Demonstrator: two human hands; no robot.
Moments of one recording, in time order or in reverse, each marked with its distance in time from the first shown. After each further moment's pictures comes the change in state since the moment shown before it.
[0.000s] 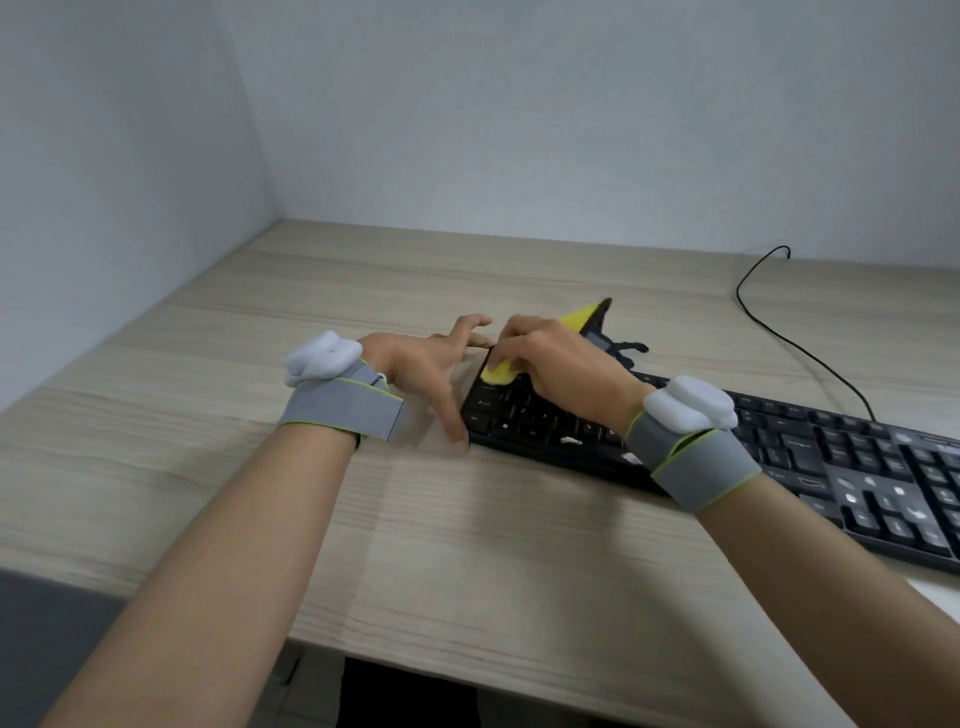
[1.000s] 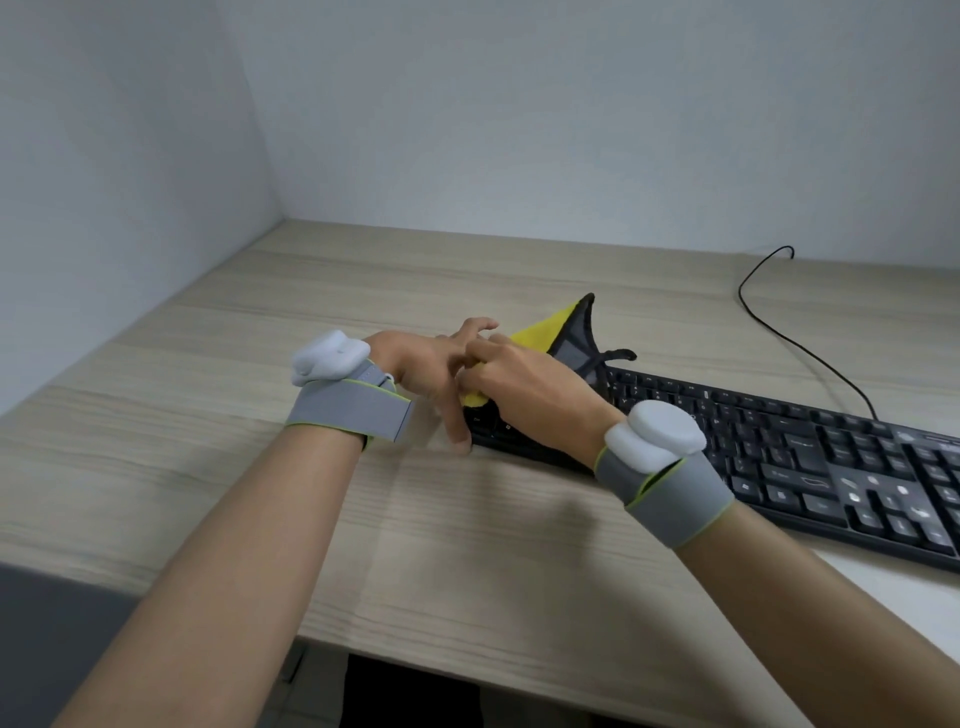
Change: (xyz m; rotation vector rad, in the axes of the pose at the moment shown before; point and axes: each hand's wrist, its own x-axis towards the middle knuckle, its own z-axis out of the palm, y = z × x) left_hand -0.001 0.007 0.000 0.015 -0.054 -0.011; right_hand 0.001 -0.036 0.009 -0.229 -0.073 -0.117
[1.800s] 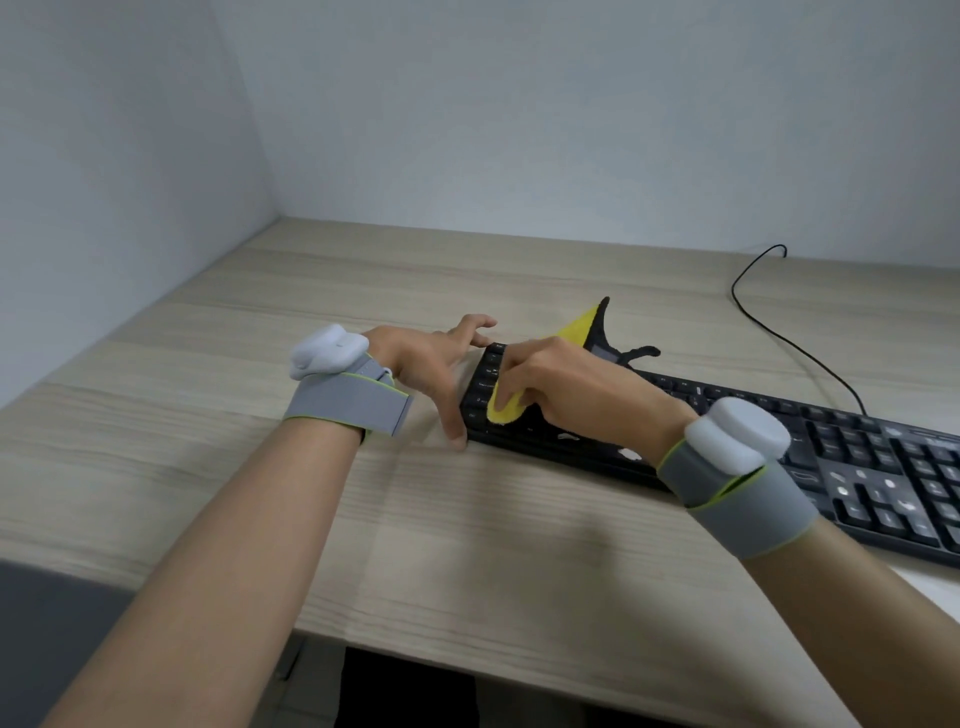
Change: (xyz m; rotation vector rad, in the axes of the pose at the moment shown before) left_hand -0.001 0.003 0.001 0.007 0.043 -0.008; right_hand -0.031 0.020 -0.019 0.268 -0.046 0.011
